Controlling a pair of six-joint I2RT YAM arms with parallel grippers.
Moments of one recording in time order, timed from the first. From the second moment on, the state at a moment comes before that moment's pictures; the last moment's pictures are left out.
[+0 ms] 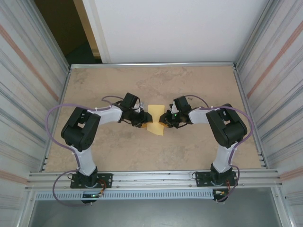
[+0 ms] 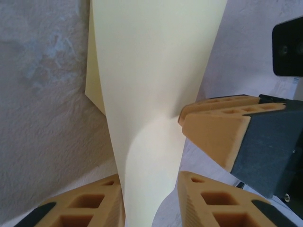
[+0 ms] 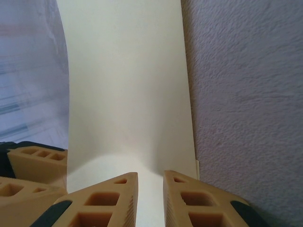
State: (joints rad) left arm -0.52 1.85 1.03 -0.23 0.62 -0.81; right arm 0.47 1.85 0.88 0.01 -0.57 0.90
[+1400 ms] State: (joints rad) left arm -0.51 1.85 1.08 -0.23 0.61 -0.93; right arm 0.71 1.52 0.82 -0.07 -0.12 0.41
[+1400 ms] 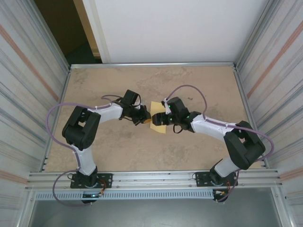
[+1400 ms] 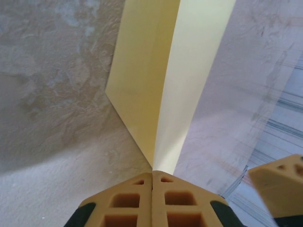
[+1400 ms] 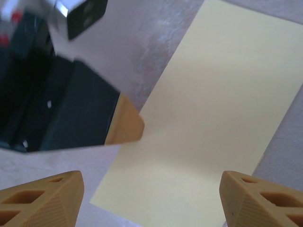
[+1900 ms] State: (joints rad) left arm -0.50 1.85 1.08 -0.22 0.61 -0.97; right arm 0.86 1.57 0.67 0.18 0.05 -0.06
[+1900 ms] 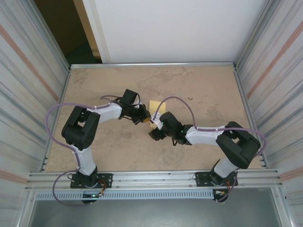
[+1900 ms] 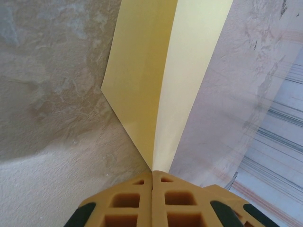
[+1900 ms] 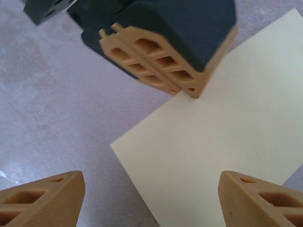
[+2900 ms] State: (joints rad) left arm -0.50 1.85 1.08 -0.22 0.62 -0.98; right arm 0.84 1.56 0.61 0.31 0.05 -0.19
